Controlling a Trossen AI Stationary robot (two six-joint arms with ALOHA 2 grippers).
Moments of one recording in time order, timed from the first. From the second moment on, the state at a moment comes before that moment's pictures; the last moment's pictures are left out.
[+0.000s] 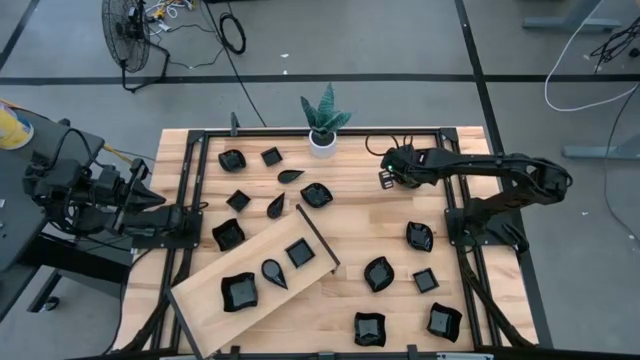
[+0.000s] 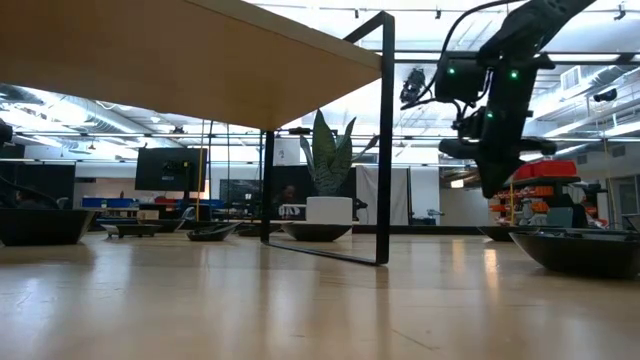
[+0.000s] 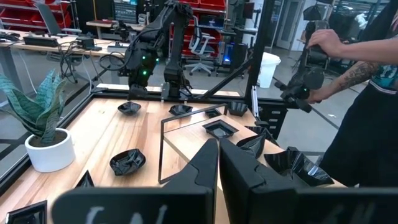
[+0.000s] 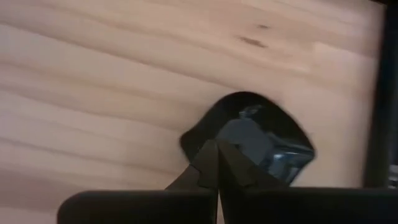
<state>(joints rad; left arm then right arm) 0.00 0.01 1.00 -1.07 0.09 -0.10 -0.43 1.33 0.78 -0.77 0.40 0.83</state>
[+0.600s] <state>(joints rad) 0.00 0.01 1.00 -1.07 0.09 -0.10 -0.48 1.32 0.72 -0.80 0.39 0.81</state>
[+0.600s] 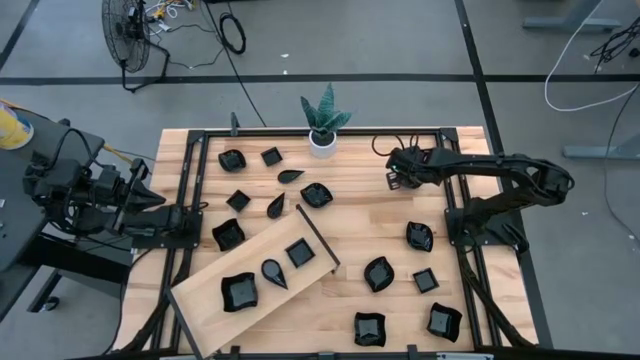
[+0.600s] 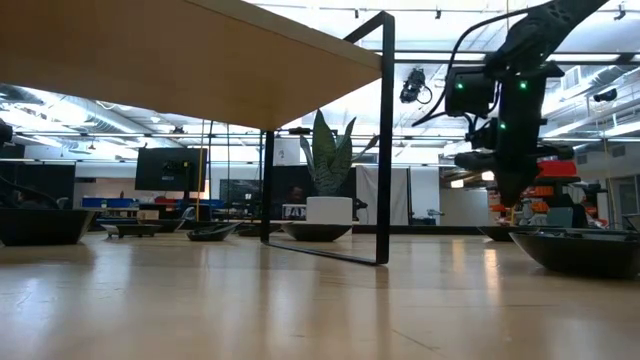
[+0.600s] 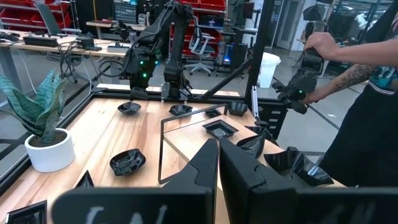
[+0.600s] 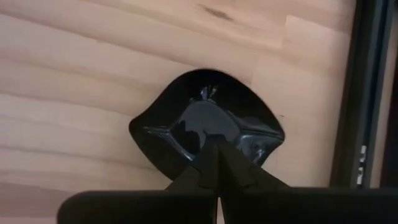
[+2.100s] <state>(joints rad) 0.00 0.01 1.00 -1.07 0.09 -0.10 -0.20 1.32 0.70 -0.59 0.27 0.61</state>
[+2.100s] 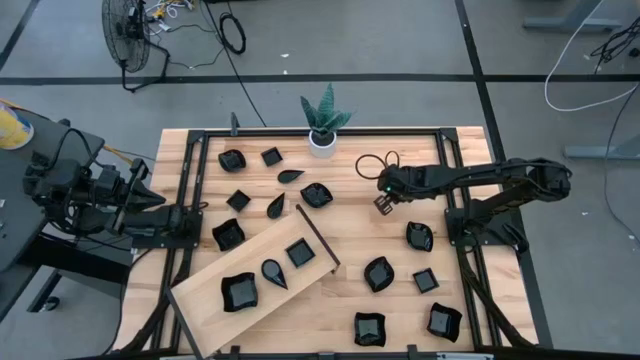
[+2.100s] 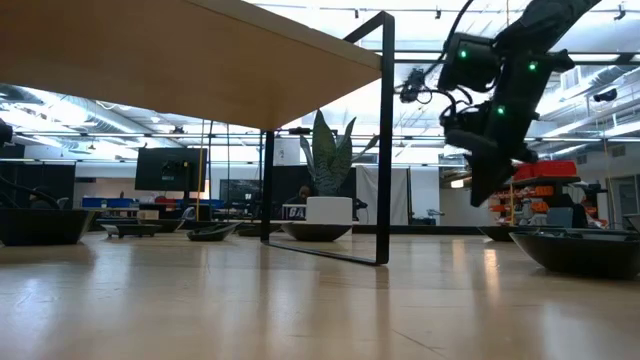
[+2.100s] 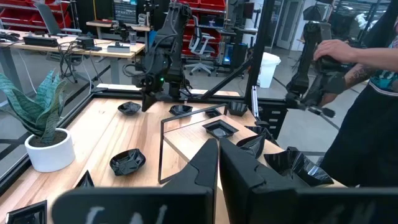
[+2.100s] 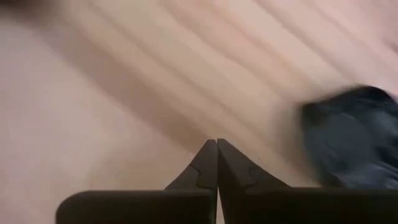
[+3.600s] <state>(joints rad) 0.00 0.01 1.00 -1.07 0.09 -0.10 -0.07 1.32 0.76 -0.40 0.22 0.62</state>
